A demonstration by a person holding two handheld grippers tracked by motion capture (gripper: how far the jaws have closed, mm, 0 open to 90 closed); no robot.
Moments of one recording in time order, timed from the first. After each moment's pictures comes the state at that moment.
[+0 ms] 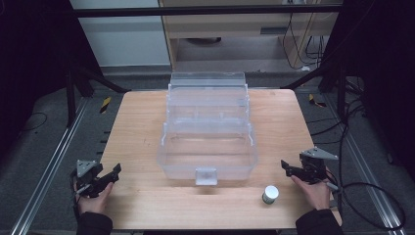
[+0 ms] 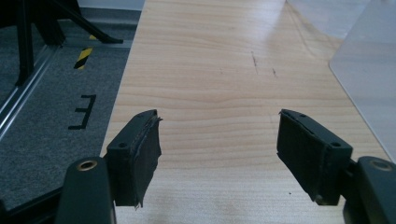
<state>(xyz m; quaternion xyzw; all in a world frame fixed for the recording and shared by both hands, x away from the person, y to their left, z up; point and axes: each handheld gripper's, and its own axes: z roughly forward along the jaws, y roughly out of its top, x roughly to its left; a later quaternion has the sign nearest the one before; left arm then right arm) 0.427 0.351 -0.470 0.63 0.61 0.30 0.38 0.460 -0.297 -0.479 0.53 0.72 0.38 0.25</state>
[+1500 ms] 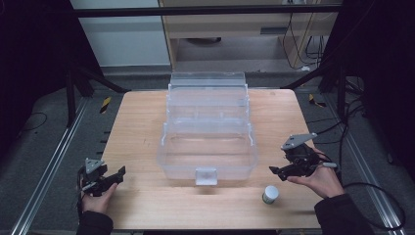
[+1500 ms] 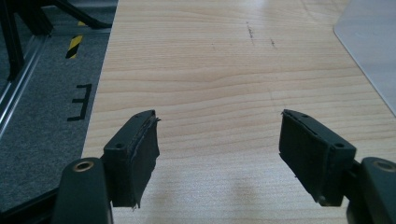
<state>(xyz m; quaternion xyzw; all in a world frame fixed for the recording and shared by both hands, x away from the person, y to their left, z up) 0.437 0.346 -0.478 0.67 0.59 0.28 0.34 0.456 -0.241 -0.384 0.34 0.88 0.28 0.17</state>
